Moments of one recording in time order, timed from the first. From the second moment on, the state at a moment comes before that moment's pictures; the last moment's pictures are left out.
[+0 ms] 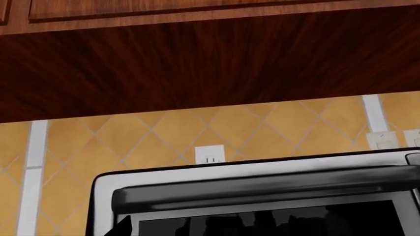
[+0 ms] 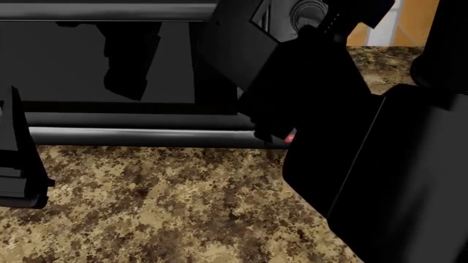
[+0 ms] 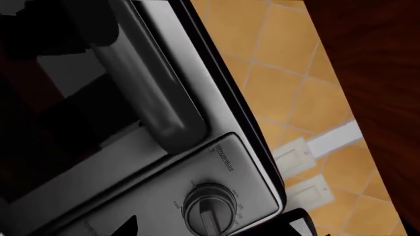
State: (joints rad) left arm -0.29 -0.37 0.11 0.69 -0.25 -0.30 -0.26; right arm 1.73 0.61 -1.24 -0.32 0.92 1.24 0.50
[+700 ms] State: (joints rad) left arm -0.28 -0.38 0.11 0.68 -0.26 -0.29 -0.28; right arm 1.74 0.60 -1.32 -0.23 0.85 1.20 0.43
